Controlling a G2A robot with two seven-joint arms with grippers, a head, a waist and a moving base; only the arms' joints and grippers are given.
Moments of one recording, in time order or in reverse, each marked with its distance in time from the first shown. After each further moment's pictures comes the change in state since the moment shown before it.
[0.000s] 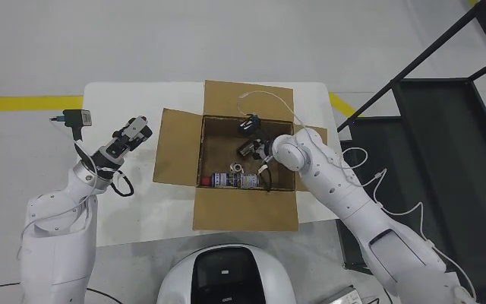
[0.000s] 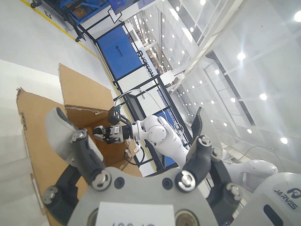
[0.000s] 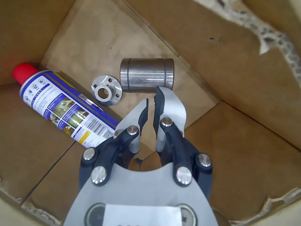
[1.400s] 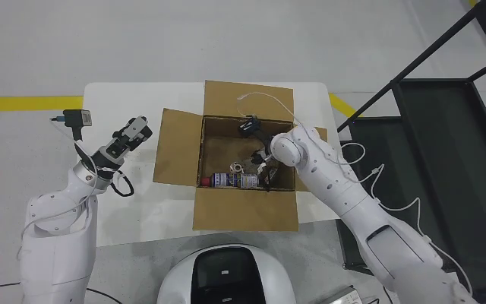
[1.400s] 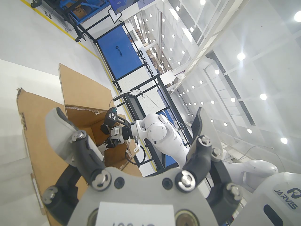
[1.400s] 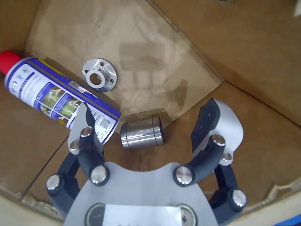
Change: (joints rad) left arm 0.000 0.000 0.000 0.000 0.000 0.000 0.000; right arm 0.037 -0.015 -0.004 -0.005 -0.004 0.049 0.202
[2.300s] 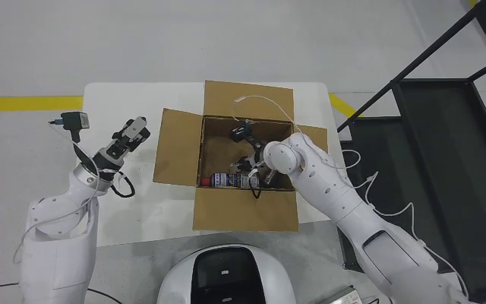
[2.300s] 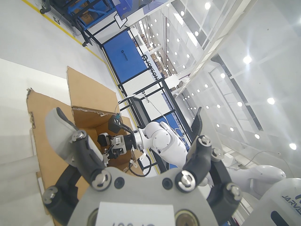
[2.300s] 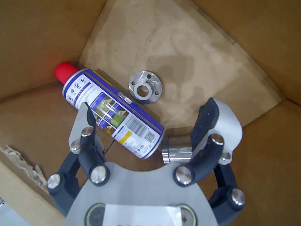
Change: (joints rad) left arm 0.034 0.007 0.003 -0.032 0.048 0.015 0.076; right arm -0.023 -0.032 -0.038 0.038 0.169 0.016 -0.119
